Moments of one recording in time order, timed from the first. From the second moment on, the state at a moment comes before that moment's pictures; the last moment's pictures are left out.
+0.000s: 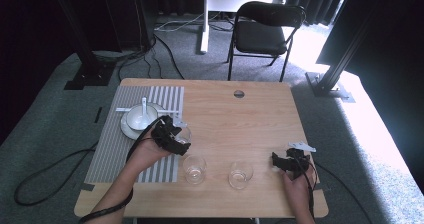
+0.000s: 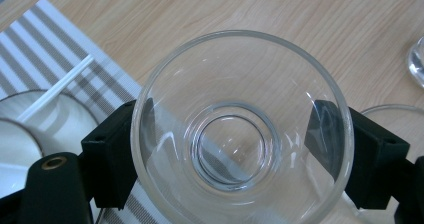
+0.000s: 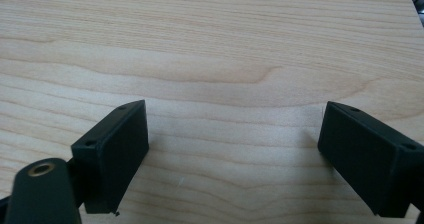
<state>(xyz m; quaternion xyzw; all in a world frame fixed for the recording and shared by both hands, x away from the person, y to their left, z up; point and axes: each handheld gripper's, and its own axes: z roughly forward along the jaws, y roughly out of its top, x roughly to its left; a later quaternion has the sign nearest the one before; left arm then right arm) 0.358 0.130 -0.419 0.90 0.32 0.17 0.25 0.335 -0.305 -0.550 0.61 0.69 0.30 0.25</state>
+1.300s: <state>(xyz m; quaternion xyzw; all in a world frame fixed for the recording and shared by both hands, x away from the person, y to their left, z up) 0.341 0.233 -0.457 0.86 0.43 0.17 0.22 0.335 -0.305 -0.550 0.60 0.69 0.30 0.25</state>
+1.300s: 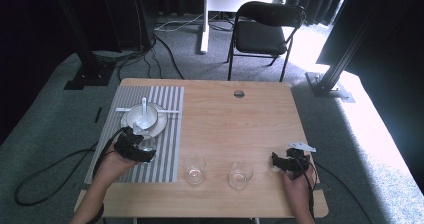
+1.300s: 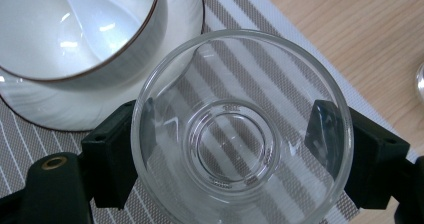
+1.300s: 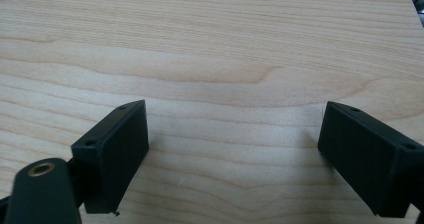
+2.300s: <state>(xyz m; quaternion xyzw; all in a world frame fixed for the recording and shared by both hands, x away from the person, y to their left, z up) 0.334 0.264 -0.480 0.82 0.48 0.16 0.26 0.335 -0.306 -0.550 0.60 0.69 0.30 0.25</state>
